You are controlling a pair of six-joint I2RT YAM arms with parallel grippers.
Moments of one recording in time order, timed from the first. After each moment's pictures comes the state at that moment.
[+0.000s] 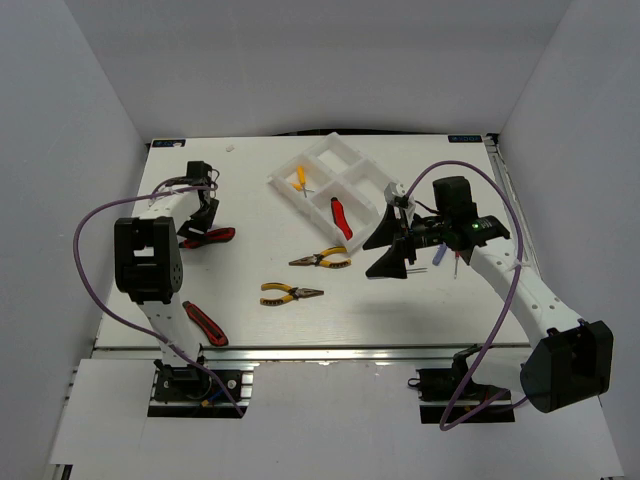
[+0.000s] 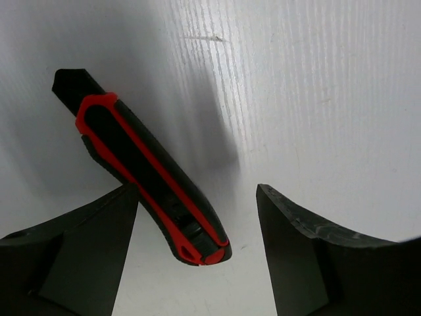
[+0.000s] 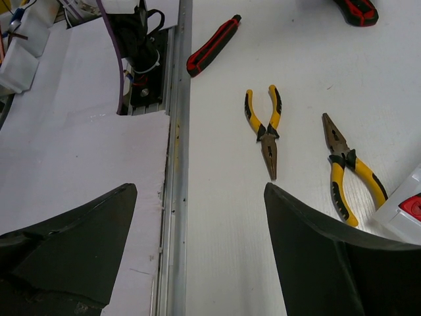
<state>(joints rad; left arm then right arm) 0.00 1.89 1.34 -0.69 -0.41 -1.31 0.34 1.22 1.01 -0.54 -1.25 -0.42</state>
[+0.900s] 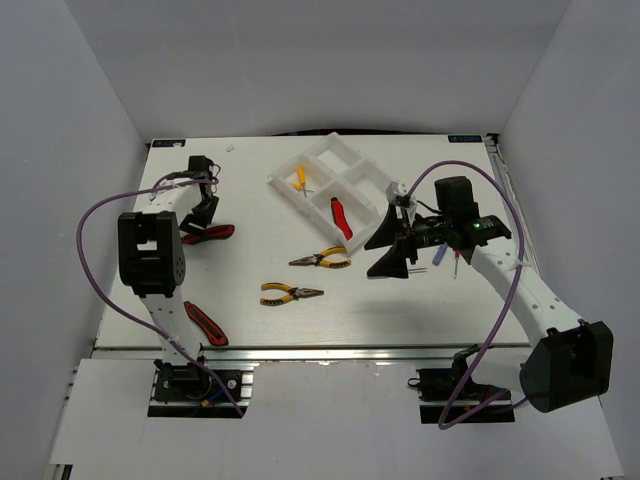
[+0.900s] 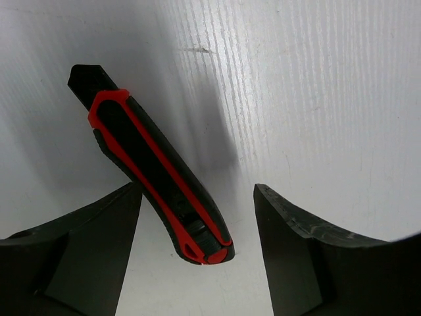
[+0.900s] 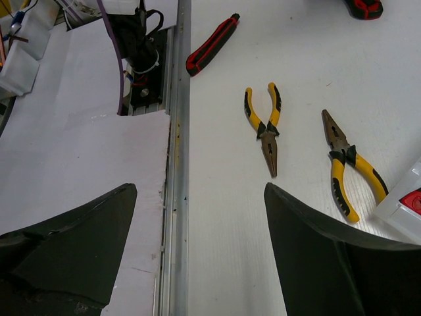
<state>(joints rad) 0.00 1.97 1.45 -0.75 -0.44 -1.30 0.33 1.22 1.01 -0.56 -1.25 -0.43</state>
